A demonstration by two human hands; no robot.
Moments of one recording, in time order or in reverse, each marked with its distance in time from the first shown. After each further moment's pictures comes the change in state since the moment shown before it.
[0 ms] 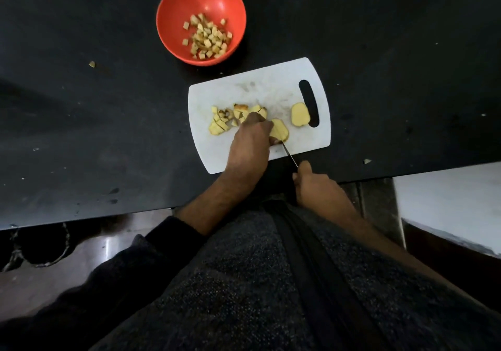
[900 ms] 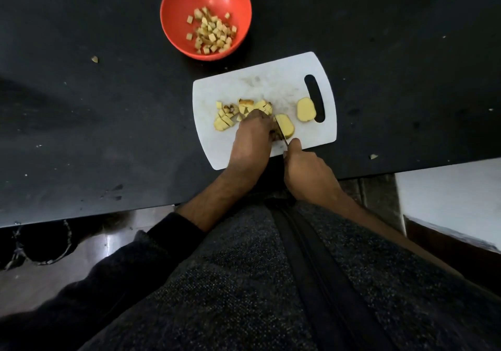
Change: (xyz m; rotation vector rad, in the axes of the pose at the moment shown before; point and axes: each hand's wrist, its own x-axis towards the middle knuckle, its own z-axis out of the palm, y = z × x) left_hand 0.000 -0.007 -0.004 -0.049 -0.004 0.033; right_hand 0.026 -0.028 0.006 -0.083 0.177 -0.115
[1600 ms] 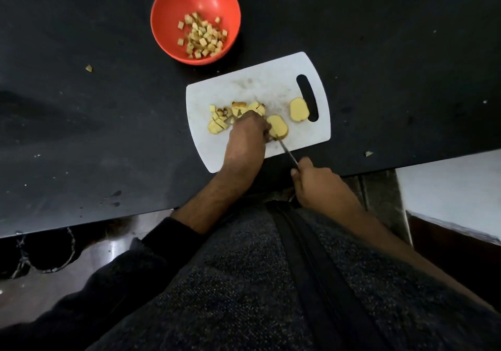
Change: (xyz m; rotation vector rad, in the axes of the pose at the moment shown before) left_hand 0.001 0.008 -0.007 -0.041 -0.028 -0.090; right_hand -0.032 0.023 -0.013 0.043 -0.106 0.057
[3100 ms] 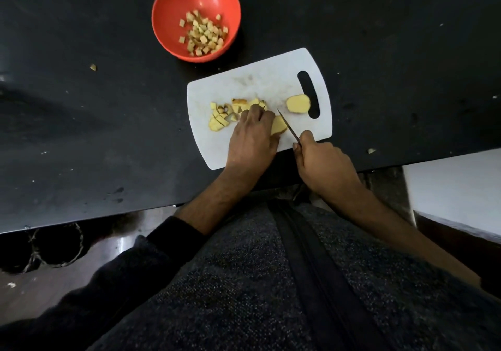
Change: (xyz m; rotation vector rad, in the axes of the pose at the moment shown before) left_hand -0.014 0.004 0.007 0.169 0.084 0.157; right_hand 0.031 0.010 -0.004 -0.133 0.273 -0.112
